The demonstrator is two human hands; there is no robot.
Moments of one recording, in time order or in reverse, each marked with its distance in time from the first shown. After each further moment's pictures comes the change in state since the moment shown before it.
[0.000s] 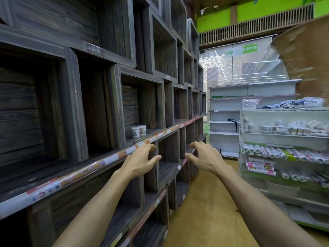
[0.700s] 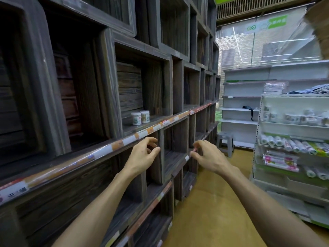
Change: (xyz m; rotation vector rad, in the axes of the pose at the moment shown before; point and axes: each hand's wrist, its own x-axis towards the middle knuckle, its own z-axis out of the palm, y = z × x) left_hand 0.089 -0.070 0.105 -0.341 0.136 -0.139; right_hand 0.099 0.059 0.109 0.172 -0.112 0.001
